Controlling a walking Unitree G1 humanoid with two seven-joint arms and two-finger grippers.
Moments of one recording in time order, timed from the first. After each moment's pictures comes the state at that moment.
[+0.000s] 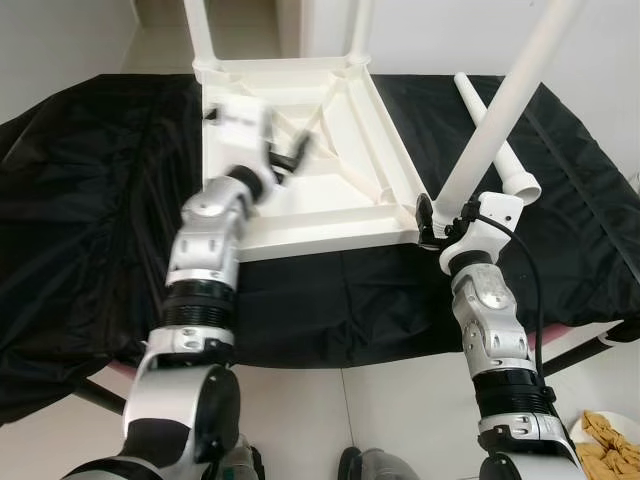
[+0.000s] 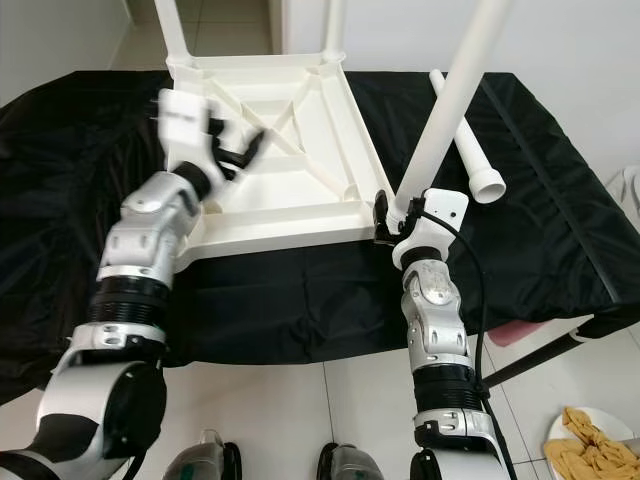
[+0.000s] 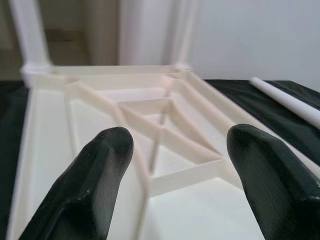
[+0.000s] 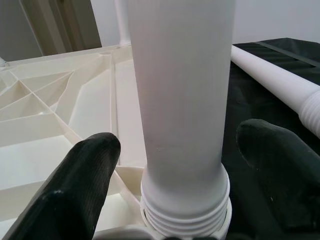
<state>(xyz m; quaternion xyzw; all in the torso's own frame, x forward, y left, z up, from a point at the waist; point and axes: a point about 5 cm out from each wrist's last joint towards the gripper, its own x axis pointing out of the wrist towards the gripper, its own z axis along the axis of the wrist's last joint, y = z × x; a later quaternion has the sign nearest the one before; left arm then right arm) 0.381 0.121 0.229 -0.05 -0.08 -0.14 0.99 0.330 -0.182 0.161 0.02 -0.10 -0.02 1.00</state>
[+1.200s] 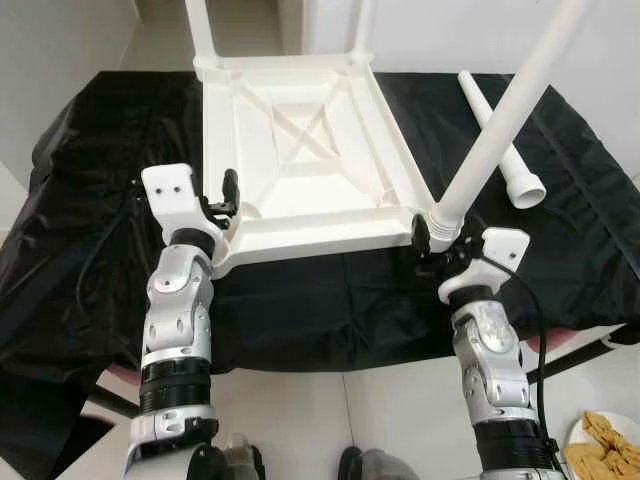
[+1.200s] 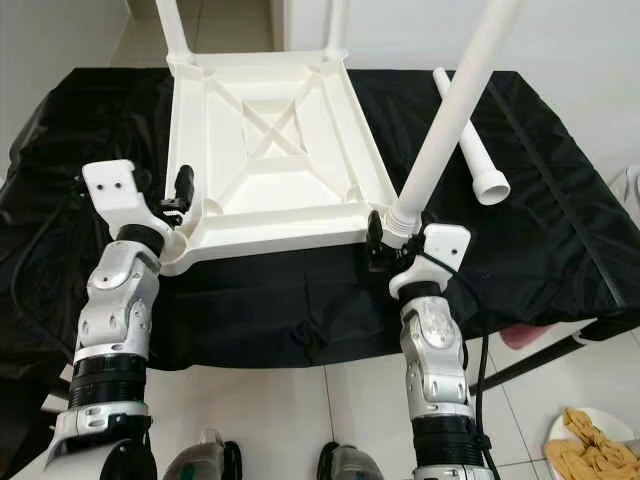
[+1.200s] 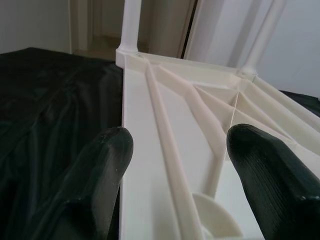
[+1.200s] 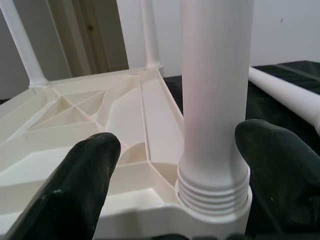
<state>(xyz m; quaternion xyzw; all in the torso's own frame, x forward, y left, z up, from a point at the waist) 0.321 0.161 0.176 -0.09 -0.11 -0.01 0.99 0.291 -0.172 0.161 0.02 -0.16 0.01 0.99</state>
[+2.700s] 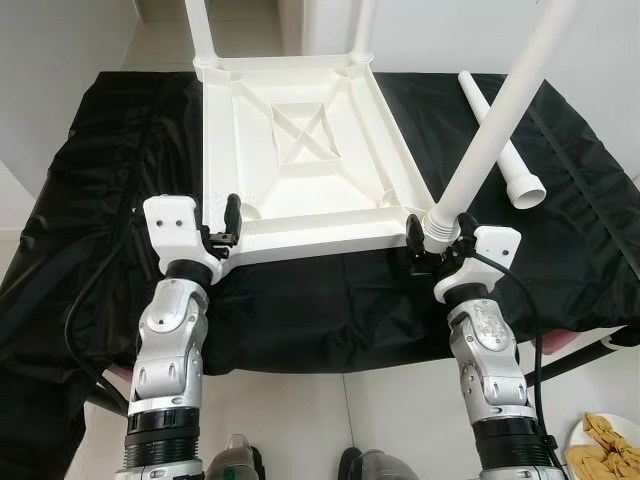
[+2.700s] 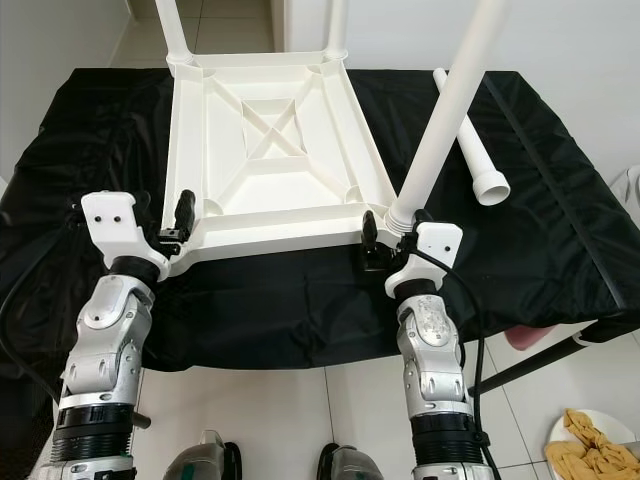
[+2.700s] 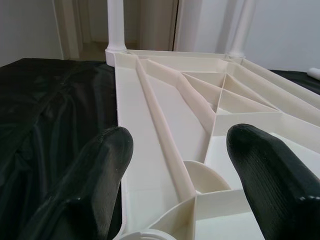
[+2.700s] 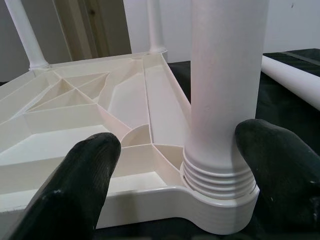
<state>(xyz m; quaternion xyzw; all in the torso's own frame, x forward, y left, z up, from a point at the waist) 0.297 0.153 0.169 -0.03 -0.11 -0.04 0.99 0.294 -0.169 0.150 0.01 -0.13 0.03 0.99</state>
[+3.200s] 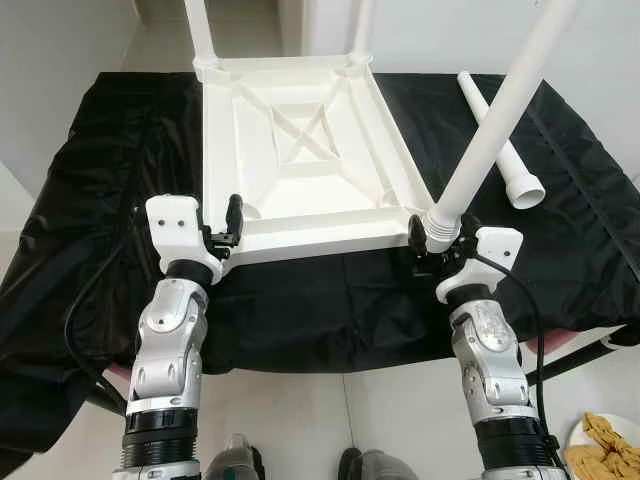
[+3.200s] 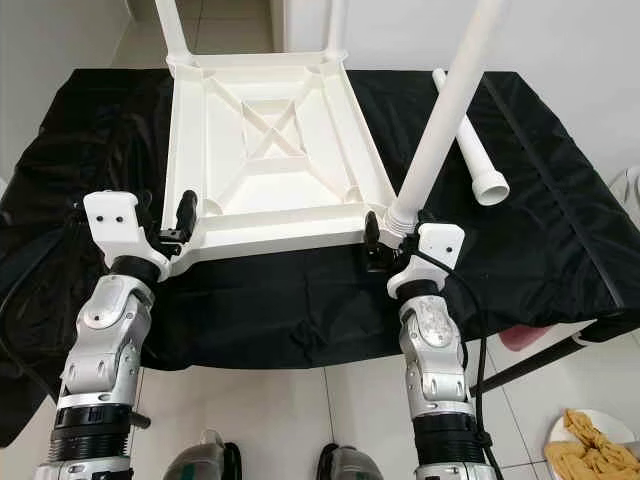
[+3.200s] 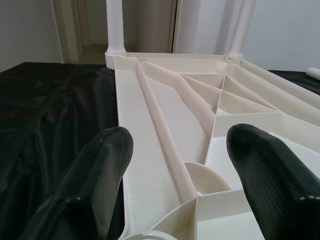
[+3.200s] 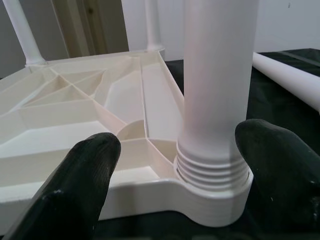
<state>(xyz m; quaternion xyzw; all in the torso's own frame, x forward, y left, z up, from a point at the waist) 0.298 0.154 0.170 -0.02 -0.12 -0.05 0.99 0.293 -0.173 0.143 0.01 -0.13 0.02 0.99</state>
